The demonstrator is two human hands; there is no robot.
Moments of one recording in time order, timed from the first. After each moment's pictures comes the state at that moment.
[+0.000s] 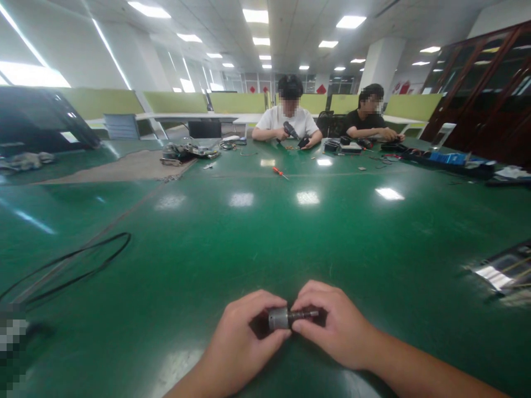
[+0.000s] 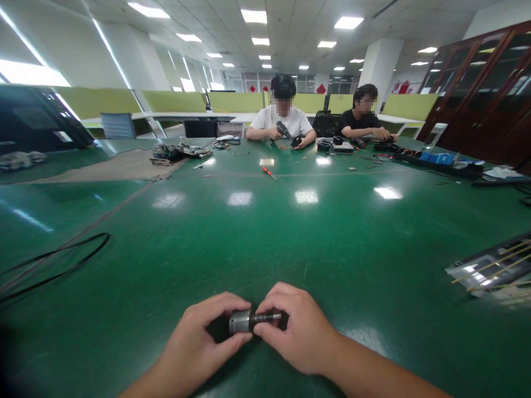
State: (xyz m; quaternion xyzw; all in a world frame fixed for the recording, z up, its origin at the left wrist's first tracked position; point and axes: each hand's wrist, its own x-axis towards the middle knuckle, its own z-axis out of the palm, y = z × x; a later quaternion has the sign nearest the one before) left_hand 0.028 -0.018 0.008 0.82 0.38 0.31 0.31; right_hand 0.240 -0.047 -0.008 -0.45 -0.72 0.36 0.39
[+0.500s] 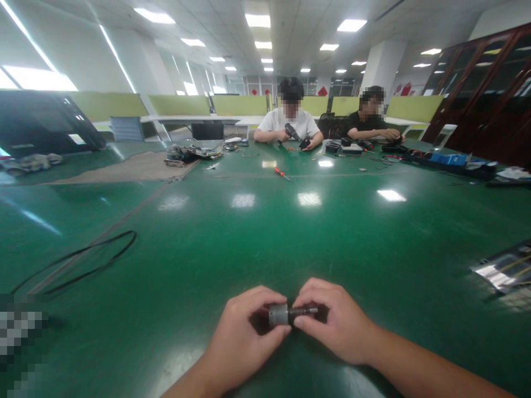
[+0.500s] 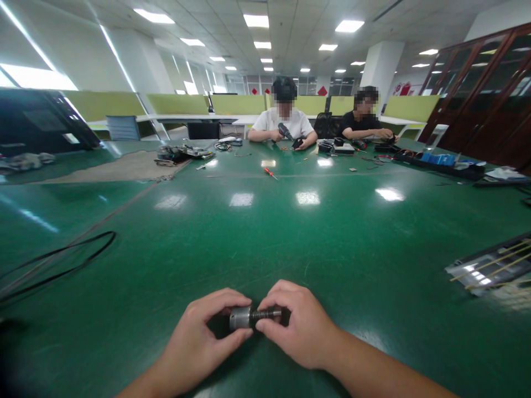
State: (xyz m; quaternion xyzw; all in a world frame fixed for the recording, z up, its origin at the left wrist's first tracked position) left_hand 0.026 -0.021 0.008 0.81 0.38 0.32 0.31; right_hand 0.242 -0.048 -0.007 -0.45 -0.72 0.35 0.39
